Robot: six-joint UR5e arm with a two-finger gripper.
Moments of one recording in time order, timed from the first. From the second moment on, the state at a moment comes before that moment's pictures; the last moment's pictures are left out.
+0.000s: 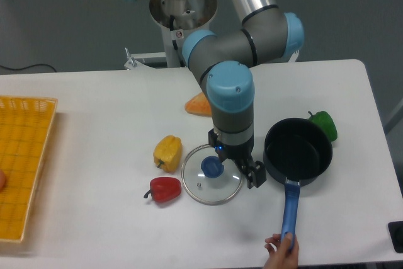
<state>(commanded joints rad) 2.47 -1.97 -1.50 -1.04 1.59 1.25</state>
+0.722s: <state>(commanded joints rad) 2.53 -1.86 -1.64 -1.15 1.57 1.29</state>
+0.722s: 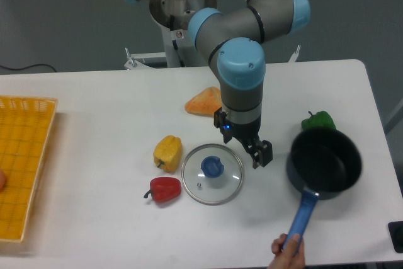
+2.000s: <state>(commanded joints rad) 2.31 -1.78 -1.98 -1.12 1.86 1.38</state>
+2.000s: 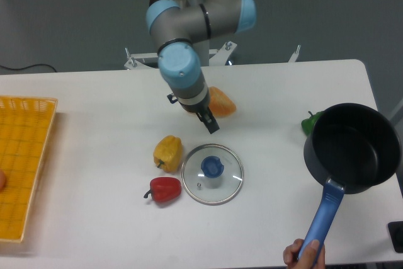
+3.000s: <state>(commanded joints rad) 2.32 -1.77 -2.13 -0.94 2.00 1.56</state>
